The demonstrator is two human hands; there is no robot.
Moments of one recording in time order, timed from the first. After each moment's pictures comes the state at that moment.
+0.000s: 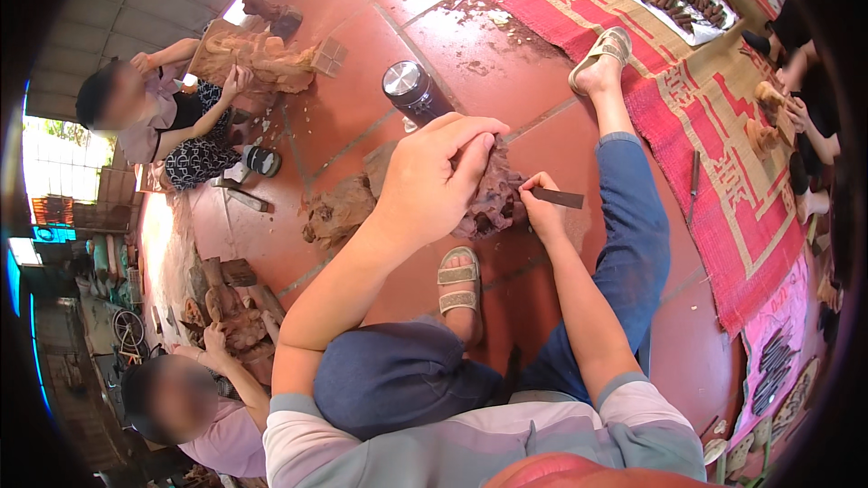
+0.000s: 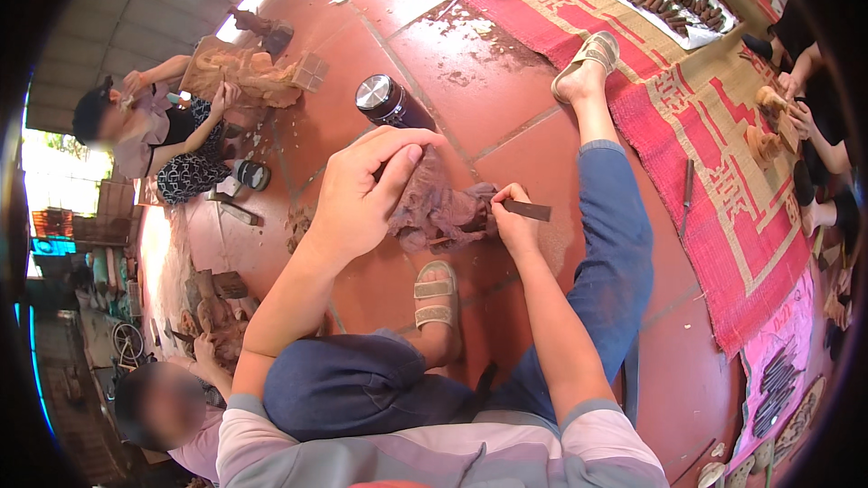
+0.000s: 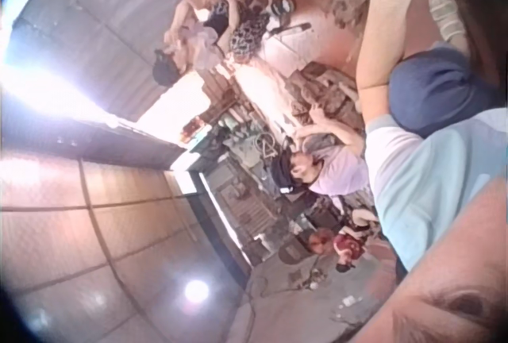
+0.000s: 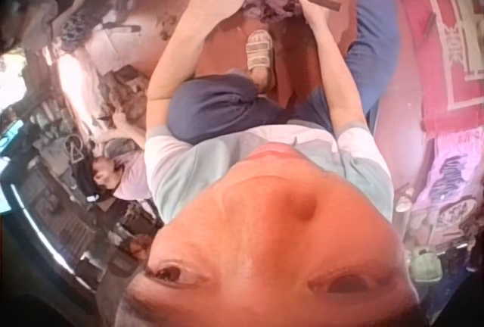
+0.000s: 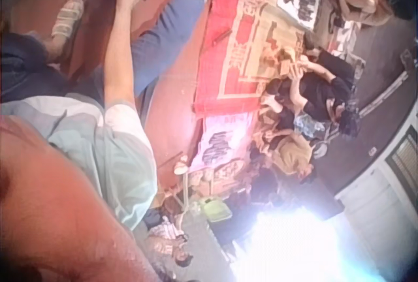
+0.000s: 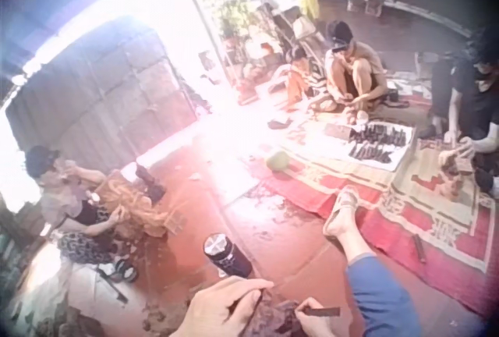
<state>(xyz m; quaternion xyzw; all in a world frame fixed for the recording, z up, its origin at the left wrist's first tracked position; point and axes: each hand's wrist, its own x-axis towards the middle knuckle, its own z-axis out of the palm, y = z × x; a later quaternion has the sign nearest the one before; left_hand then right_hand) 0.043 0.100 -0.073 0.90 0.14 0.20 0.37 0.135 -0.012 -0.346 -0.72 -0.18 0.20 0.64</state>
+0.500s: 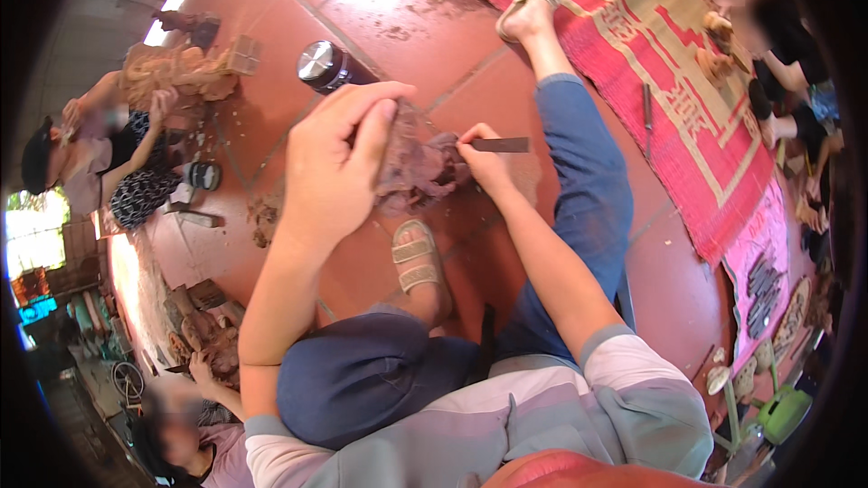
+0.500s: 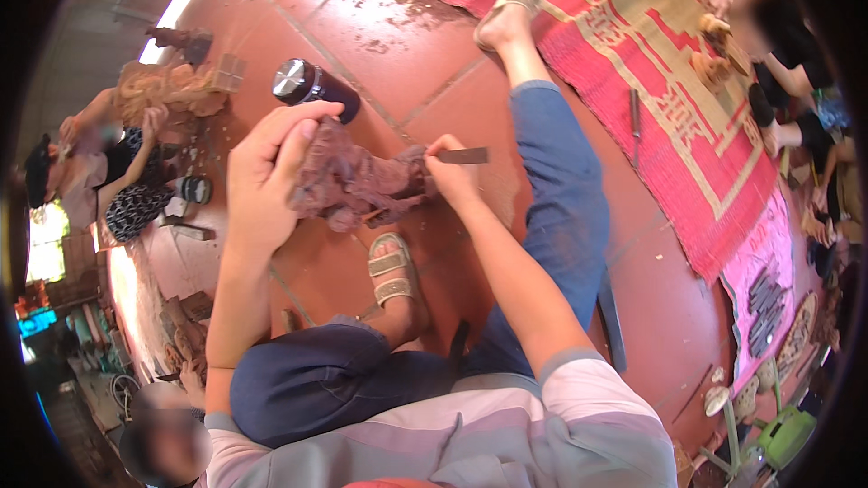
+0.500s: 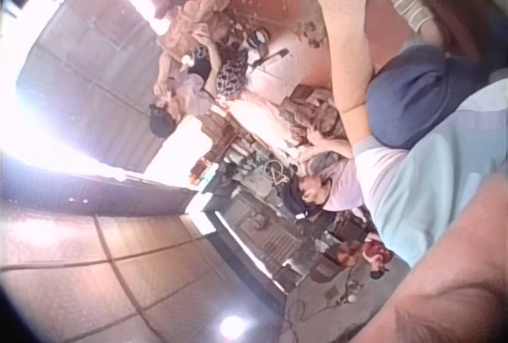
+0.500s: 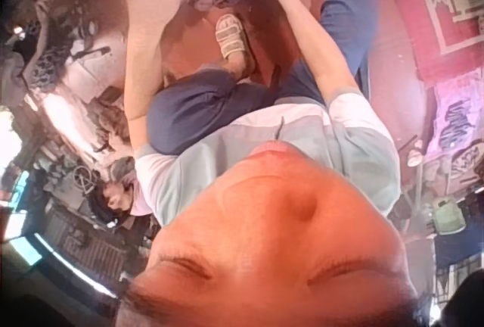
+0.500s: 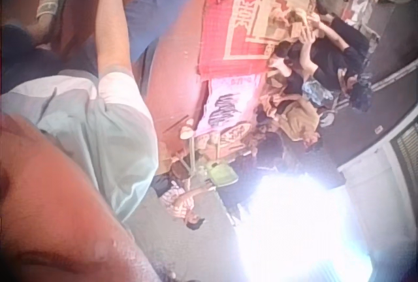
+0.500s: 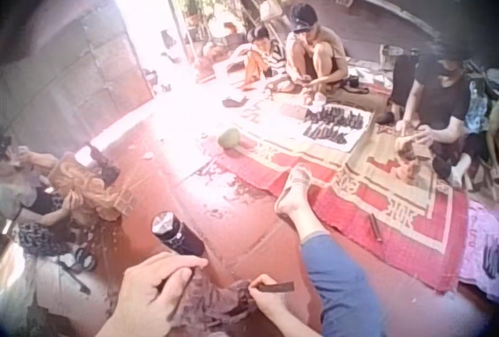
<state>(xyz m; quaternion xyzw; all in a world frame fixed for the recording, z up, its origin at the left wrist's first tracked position) 0.047 0.099 -0.079 0.88 0.14 0.23 0.39 0.141 -0.005 -0.355 -0.74 -0.19 0.15 0.63</state>
